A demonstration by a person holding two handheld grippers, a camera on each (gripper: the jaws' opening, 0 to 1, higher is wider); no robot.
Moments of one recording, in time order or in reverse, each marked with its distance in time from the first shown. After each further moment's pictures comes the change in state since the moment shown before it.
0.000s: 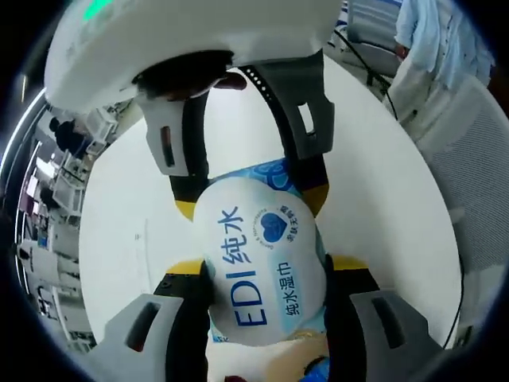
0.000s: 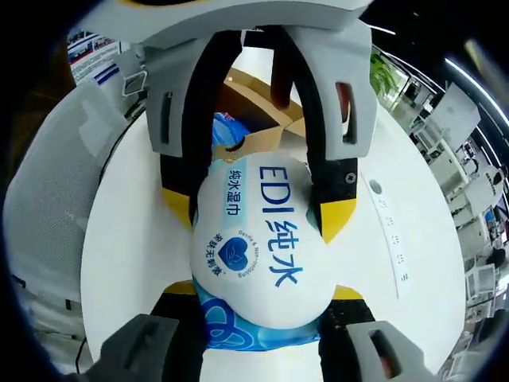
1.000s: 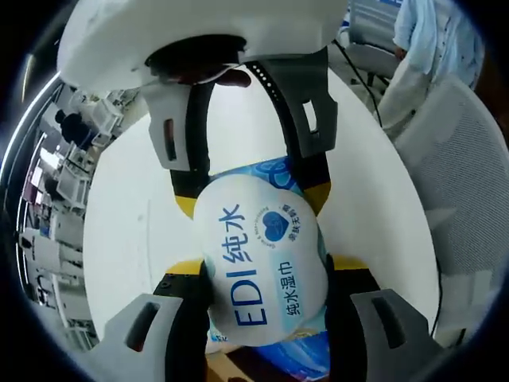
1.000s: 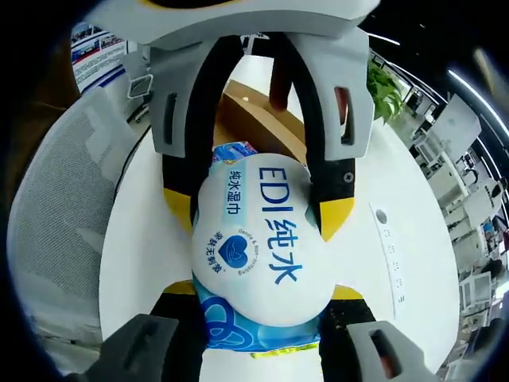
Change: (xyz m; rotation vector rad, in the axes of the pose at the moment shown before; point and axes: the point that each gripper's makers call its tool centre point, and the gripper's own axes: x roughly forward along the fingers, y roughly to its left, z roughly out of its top) left arm -0.057 -0.036 -0.012 -0.039 0.021 0.021; right arm -0.019 0.036 0.055 -0.034 -0.033 -0.007
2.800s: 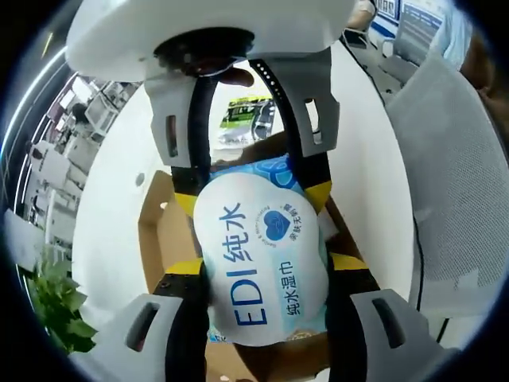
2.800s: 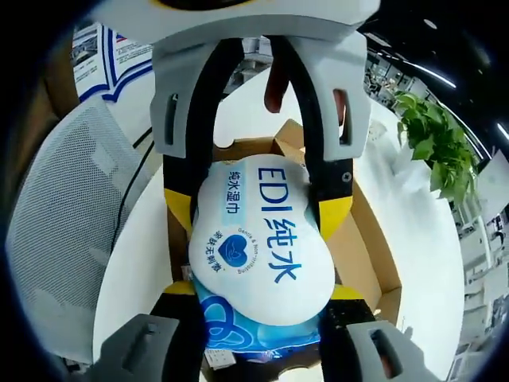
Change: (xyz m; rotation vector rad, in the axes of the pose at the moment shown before) left arm -0.085 -0.068 -0.156 -0.290 0.073 0.112; right arm 0.093 0.052 0.157 -0.246 -0.069 0.165
